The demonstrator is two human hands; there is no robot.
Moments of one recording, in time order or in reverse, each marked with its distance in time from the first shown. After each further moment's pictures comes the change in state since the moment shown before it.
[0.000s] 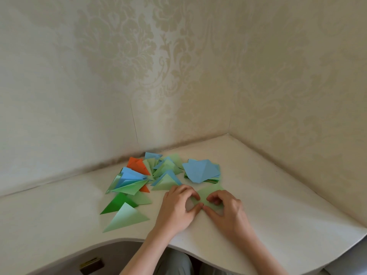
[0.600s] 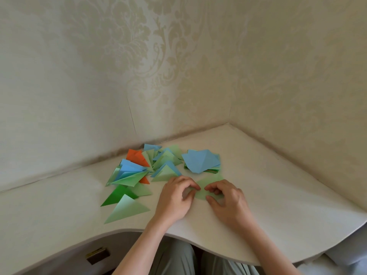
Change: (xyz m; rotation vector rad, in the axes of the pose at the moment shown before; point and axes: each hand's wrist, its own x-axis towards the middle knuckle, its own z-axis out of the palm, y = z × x) left_hand 0.001 0.000 -0.006 -0.089 -0.056 -0.079; right_hand 0.001 0.003 0.001 -0.025 -0.069 0.048
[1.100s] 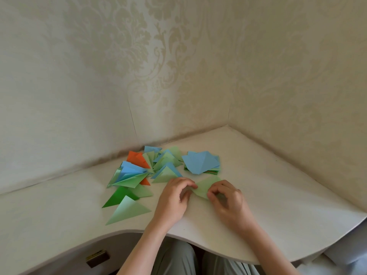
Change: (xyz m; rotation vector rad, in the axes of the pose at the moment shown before) left_hand -0.006 -0.005 -0.002 -0.071 0.071 0.051; right_hand -0.002 -0.002 -0.002 0.136 0.058 -0.109
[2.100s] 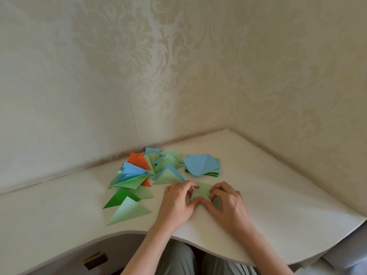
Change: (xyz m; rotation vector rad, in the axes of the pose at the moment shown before) left_hand -0.002 0.006 0.006 0.137 0.009 0.027; right_hand -0.003 -0.001 0.005 -0.266 0.007 -0.014
